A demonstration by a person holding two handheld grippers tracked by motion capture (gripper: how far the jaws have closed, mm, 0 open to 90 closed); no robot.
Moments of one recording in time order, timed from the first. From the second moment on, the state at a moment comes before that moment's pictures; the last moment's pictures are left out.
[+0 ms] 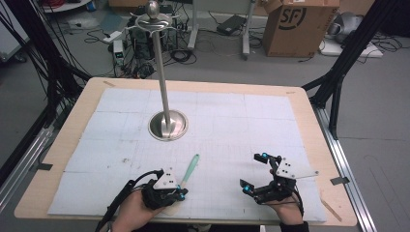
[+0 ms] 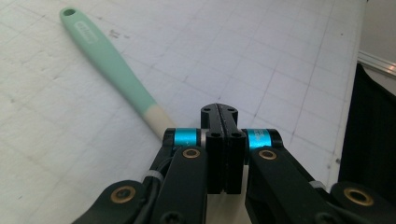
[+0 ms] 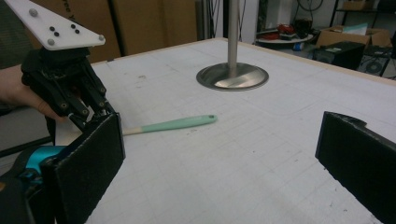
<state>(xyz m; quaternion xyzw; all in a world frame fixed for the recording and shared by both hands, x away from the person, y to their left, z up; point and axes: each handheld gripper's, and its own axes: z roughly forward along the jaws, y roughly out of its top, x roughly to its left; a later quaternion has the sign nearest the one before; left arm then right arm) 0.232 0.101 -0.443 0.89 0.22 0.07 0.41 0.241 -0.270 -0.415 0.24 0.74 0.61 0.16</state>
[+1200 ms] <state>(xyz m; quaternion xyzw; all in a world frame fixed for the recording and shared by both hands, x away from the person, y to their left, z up) 0.267 0.181 -0.440 0.82 0.34 0.16 0.43 0.242 -0.267 -0.413 0.24 0.74 0.61 0.15</state>
